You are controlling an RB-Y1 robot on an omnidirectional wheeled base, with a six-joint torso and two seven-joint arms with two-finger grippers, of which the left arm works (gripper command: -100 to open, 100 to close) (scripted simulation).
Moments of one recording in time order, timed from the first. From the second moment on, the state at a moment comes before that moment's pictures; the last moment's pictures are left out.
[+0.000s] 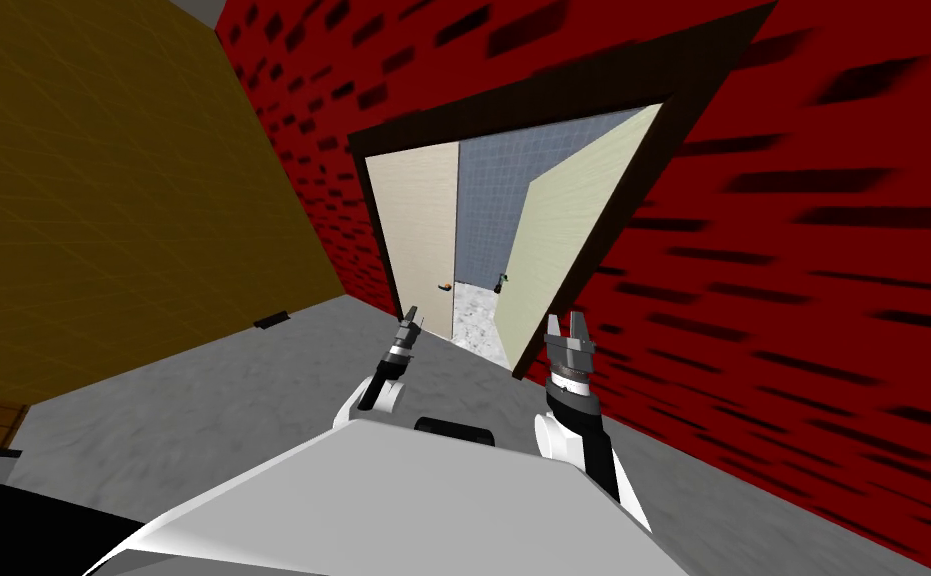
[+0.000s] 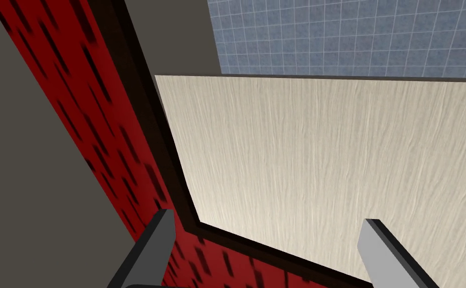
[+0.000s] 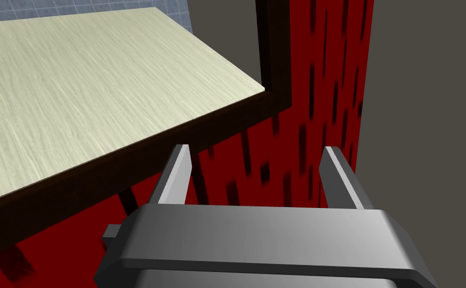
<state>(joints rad) 0.28 0.09 -0.08 -1.75 -0.03 -0.56 0.05</state>
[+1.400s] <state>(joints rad) 0.13 0.11 -0.12 -1.38 -0.04 -0.64 0.09</state>
